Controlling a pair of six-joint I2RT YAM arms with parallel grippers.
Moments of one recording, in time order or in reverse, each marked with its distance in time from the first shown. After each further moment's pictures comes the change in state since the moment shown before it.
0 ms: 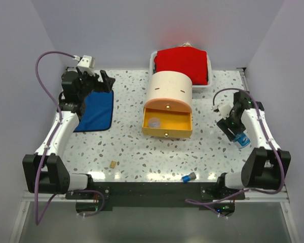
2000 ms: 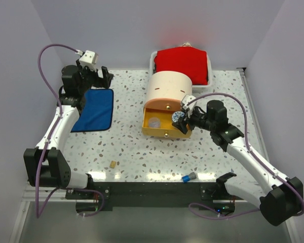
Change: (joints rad) left arm -0.002 0.066 0.095 -0.032 -0.026 0.135; right arm 0.564 -0.390 -0.320 0.940 -0.585 0.474
